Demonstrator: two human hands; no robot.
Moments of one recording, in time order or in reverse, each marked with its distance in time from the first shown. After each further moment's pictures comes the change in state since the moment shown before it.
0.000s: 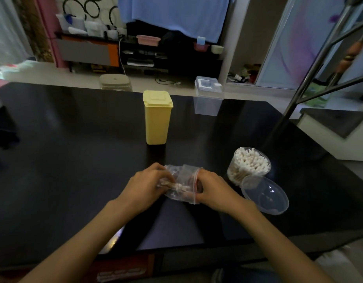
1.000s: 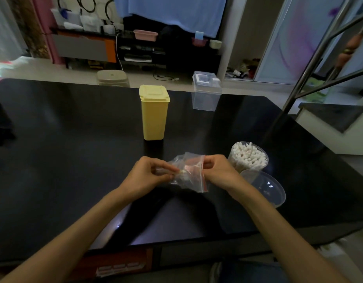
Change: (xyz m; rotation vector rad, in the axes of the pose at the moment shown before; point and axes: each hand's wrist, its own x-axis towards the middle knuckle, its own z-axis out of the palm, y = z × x) left_hand 0.004 0.011 -0.007 -0.776 0.032 -0.031; right_hand -0.002 -0.013 -0.025 0.753 0.052 0.263
